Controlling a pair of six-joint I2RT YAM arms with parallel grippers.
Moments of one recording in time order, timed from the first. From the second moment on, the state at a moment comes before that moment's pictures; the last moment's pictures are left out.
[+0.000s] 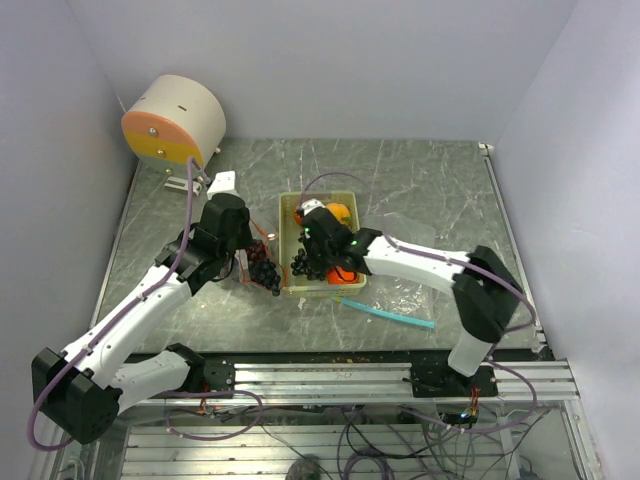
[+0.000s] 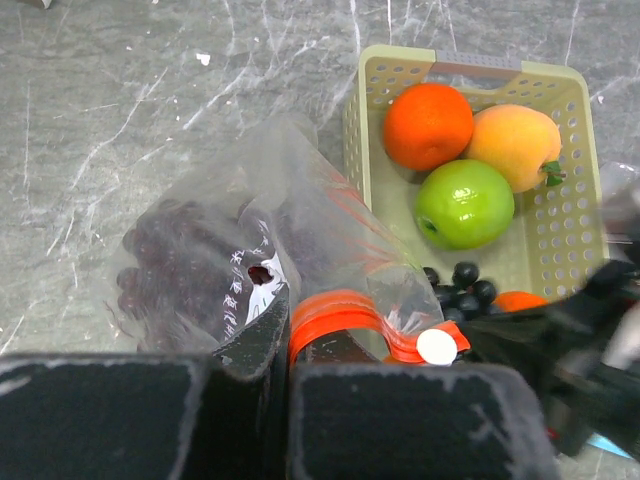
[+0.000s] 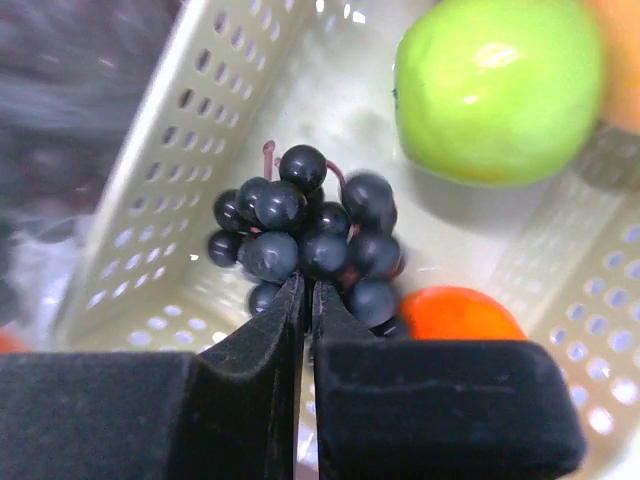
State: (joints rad) left arm -0.55 1.04 0.92 -0.45 -0.38 -0.50; right arm 0.92 1.78 1.22 -0.34 0.16 0.31
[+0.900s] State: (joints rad) left arm -0.55 1.11 0.90 -0.39 -0.38 -0.51; right arm 0.95 1.31 1.04 0.02 -0.26 0.33
